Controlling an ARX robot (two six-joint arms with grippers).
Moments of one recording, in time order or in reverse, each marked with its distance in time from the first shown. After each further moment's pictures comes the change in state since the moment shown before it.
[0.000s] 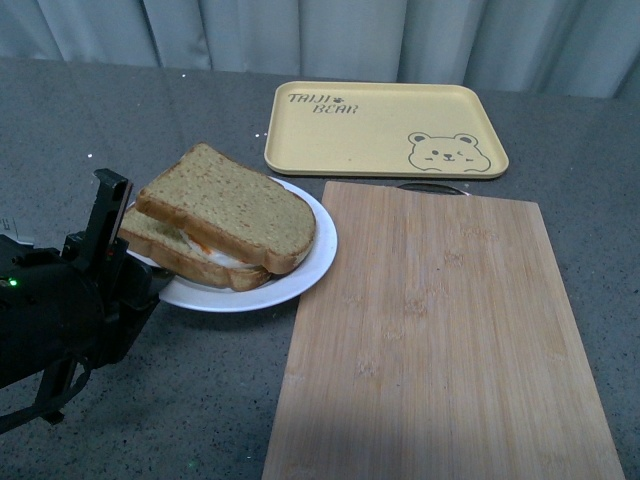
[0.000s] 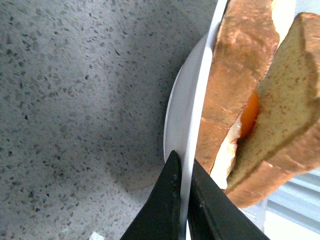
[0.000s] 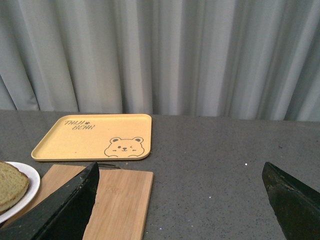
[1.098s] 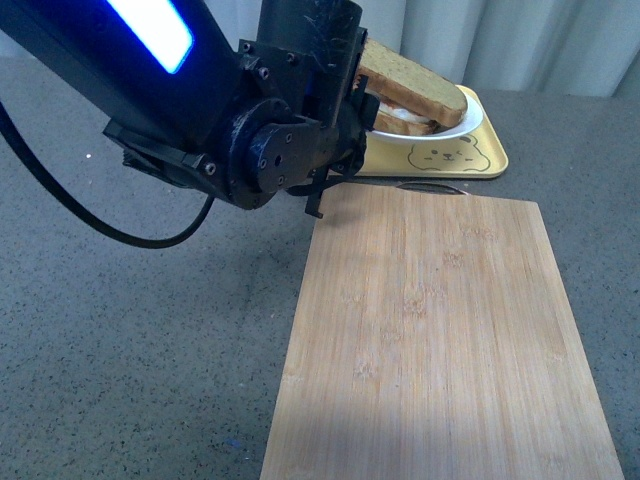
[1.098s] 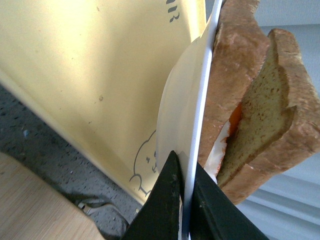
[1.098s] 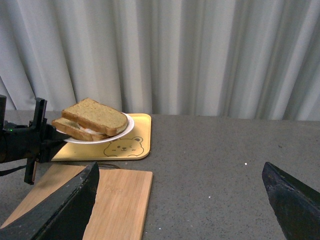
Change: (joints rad) left arm -0.200 0.470 1.022 -0.328 -0.142 -0.191; right arm 0.000 0.000 0.000 0.000 0.000 0.000
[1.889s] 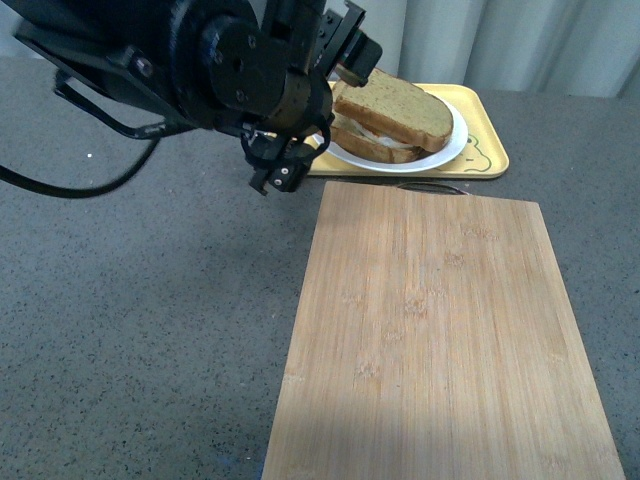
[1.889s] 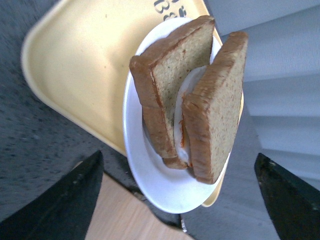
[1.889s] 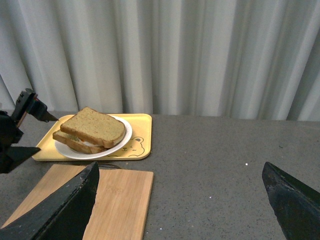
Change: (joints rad) left arm 0.019 -0.189 -0.081 -0.272 -0.037 0.334; right arm 0.000 0.000 0.000 0.000 0.000 0.000
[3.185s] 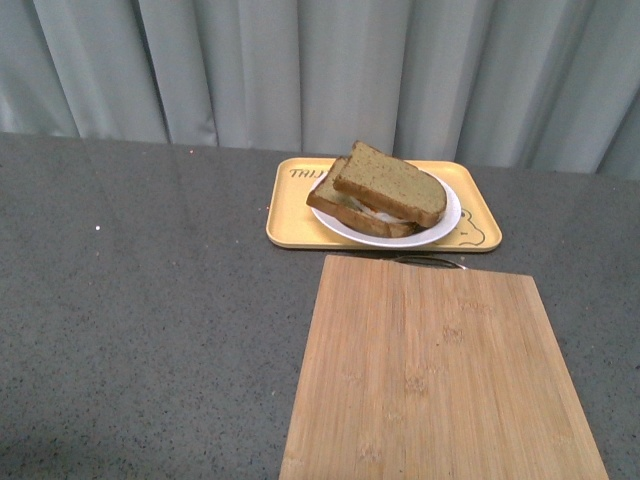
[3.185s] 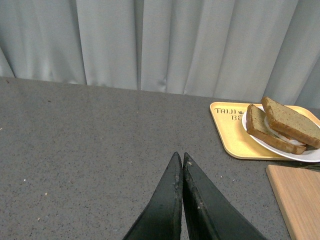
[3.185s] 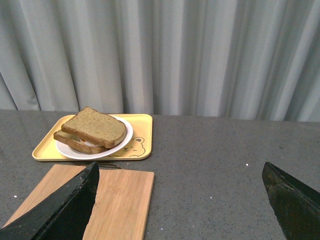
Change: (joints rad) left arm 0.370 -1.197 -1.280 0.602 0.051 1.159; right arm 0.000 0.000 0.000 0.000 0.000 0.000
